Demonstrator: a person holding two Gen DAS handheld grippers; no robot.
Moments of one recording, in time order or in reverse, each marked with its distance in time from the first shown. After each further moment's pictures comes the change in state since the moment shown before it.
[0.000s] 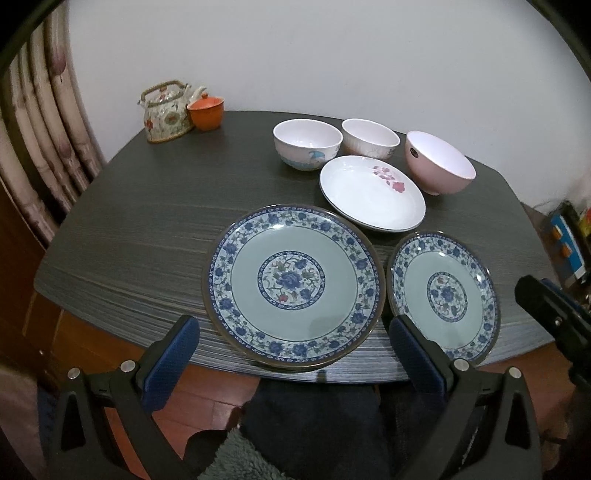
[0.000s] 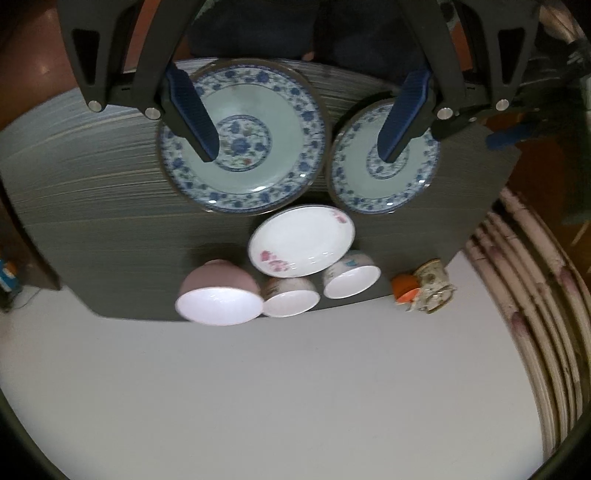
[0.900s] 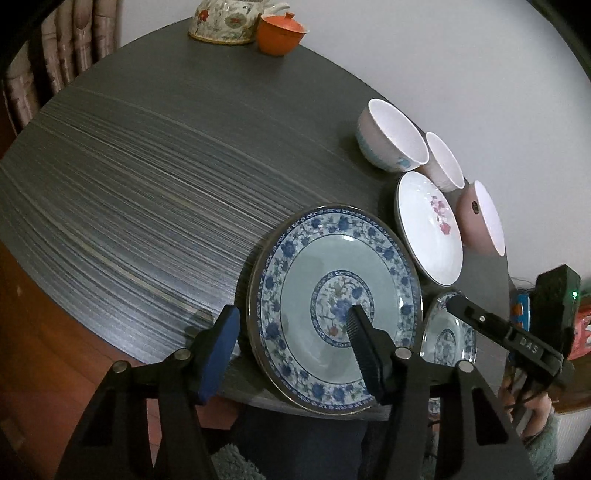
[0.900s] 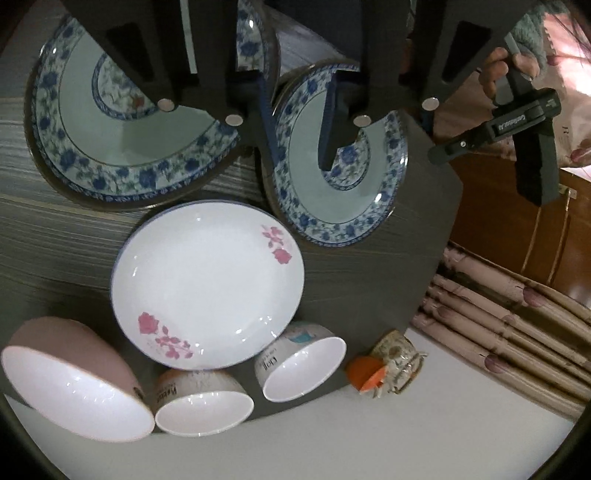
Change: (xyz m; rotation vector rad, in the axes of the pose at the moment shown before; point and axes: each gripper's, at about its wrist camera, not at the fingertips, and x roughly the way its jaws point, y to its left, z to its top) left arm 0.073 0.112 0.042 -0.371 0.239 -0.199; right arm 0.180 0.003 0.058 0.039 0.477 0.336
